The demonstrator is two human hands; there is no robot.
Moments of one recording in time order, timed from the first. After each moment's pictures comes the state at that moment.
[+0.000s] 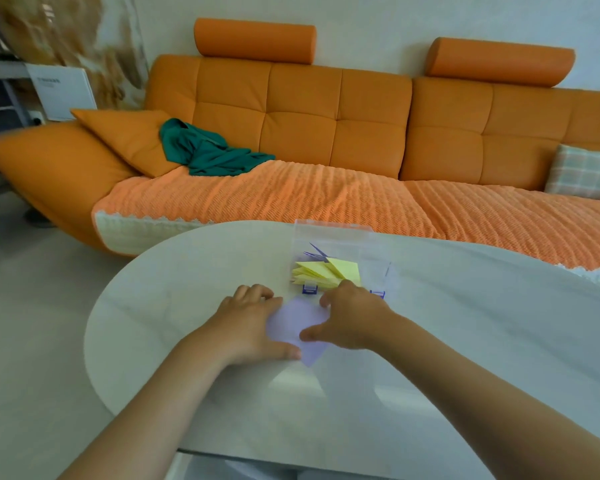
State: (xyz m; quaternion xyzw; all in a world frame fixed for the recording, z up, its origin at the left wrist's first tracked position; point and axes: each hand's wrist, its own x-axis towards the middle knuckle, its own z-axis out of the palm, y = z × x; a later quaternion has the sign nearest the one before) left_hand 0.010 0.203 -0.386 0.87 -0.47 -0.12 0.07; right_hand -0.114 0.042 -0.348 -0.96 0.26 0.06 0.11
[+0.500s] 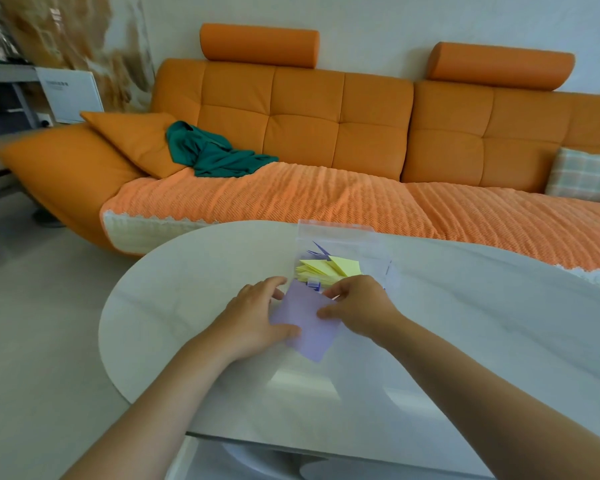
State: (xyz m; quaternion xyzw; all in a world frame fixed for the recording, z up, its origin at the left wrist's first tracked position) left_hand 0.003 0.209 -0.389 0.85 -0.41 -0.13 0.31; right_hand -0.118 0.038 -0.355 -0.86 0.32 -0.08 0.39
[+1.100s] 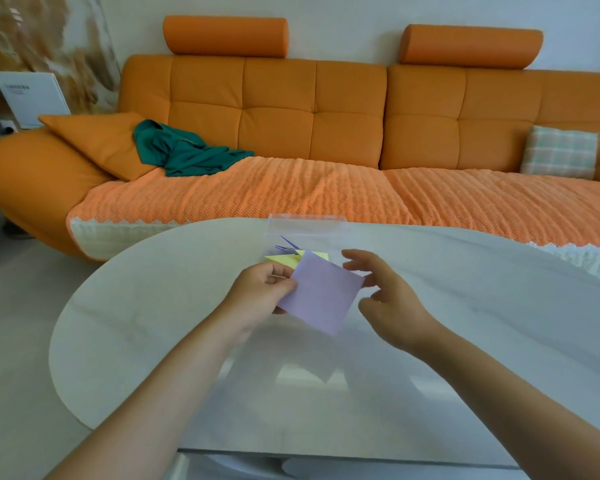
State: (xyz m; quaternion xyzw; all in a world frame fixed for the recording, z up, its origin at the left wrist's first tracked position) left_hand -0.034 0.146 -0.360 0.73 -0.28 -0.25 0.57; right_hand -0.200 -0.011 -0.356 -0.86 0.17 -0.23 0.42
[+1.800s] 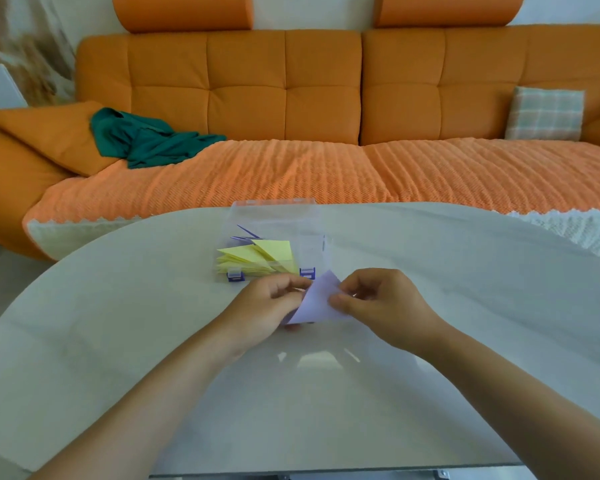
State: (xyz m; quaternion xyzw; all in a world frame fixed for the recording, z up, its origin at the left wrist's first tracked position) left_hand -0.087 0.097 -0.372 0.71 -0.35 -0.33 0.52; right_hand -0.236 -0.052 -0.370 -0.84 0.25 -0.19 0.44
